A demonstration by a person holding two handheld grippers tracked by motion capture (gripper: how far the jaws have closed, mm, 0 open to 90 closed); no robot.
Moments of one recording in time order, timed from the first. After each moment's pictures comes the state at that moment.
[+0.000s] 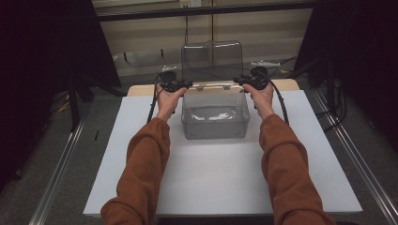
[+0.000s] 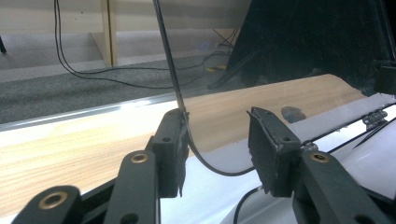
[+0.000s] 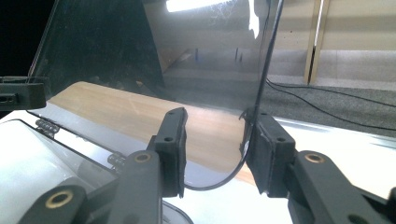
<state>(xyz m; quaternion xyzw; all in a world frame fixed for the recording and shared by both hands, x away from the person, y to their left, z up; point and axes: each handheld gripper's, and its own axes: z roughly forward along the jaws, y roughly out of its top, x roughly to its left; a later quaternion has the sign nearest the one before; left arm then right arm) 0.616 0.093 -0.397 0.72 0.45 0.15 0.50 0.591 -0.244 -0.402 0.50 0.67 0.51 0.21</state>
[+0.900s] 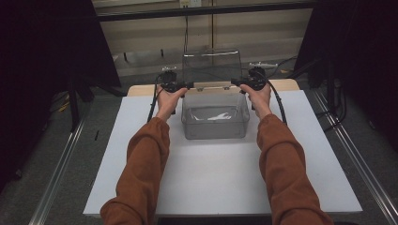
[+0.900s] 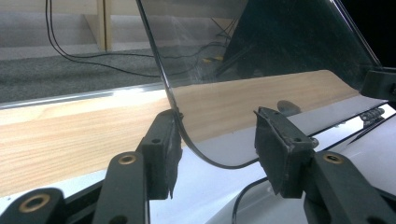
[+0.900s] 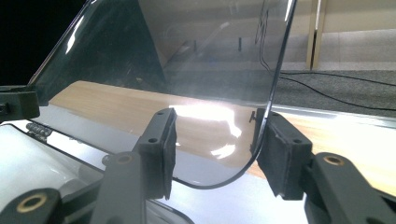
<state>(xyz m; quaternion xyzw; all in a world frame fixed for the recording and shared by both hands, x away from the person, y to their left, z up) 0.618 0.093 -0.400 0.72 0.47 0.12 0.49 0.596 -0.239 -0.409 0.53 0.66 0.50 0.19</state>
